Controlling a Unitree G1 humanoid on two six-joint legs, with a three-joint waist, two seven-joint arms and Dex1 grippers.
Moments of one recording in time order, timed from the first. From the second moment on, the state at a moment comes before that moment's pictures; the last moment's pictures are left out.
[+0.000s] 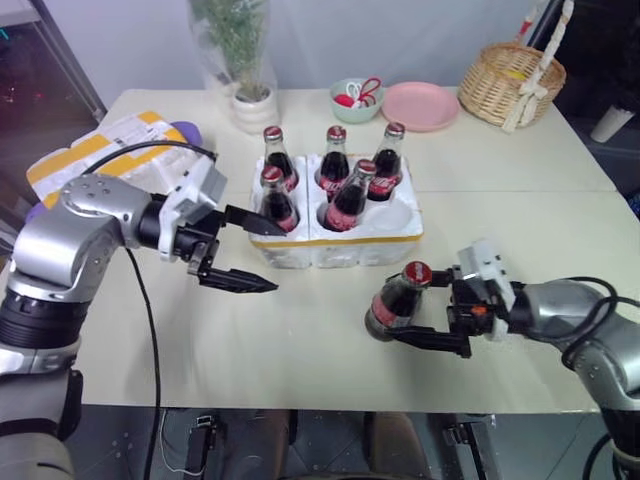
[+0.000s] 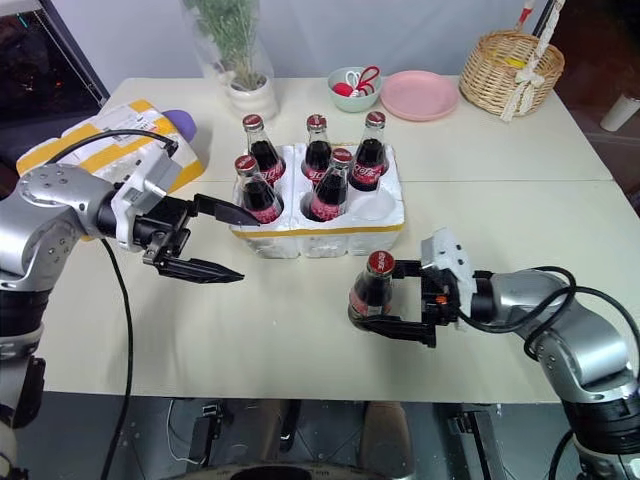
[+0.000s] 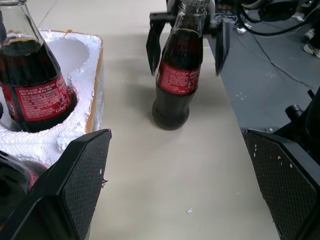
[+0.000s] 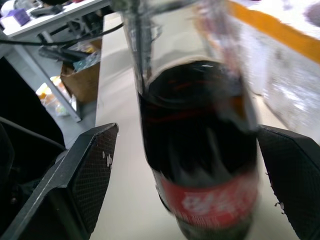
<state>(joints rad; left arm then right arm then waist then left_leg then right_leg) -0.68 0.86 -0.06 -0.15 -0.60 0.64 -1.48 -0.13 -0.81 -0.04 -0.44 0.67 0.59 1.11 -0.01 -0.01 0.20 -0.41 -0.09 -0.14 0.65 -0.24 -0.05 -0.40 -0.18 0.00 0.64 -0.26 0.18</state>
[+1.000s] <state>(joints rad) -0.72 0.84 -0.07 -0.10 -0.57 0.62 -1.45 -0.70 -0.78 -0.15 -0.15 0.84 0.75 0.86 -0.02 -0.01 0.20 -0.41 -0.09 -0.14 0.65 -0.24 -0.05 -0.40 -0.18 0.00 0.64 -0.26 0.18</state>
